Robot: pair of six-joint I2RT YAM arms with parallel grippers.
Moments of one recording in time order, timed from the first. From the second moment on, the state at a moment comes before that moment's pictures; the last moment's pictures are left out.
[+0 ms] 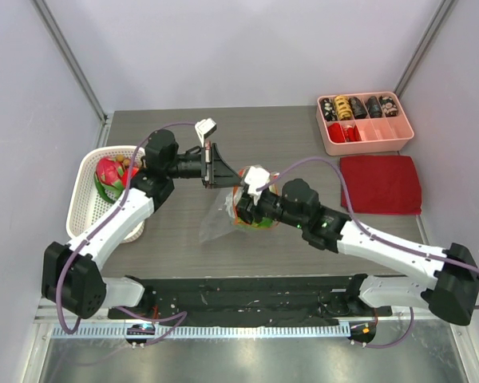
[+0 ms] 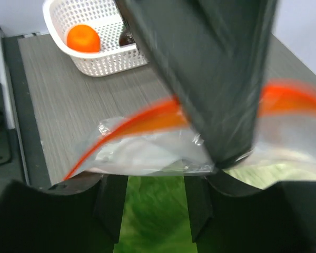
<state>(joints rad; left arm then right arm) -0.43 1.31 1.03 0.20 1.09 -1.12 0.95 1.16 0.79 0.24 -0.14 -0.14</state>
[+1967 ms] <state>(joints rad) -0.48 1.23 1.22 -0.75 0.42 -0.20 0.60 1.20 1.16 -0.41 -0.42 0.46</state>
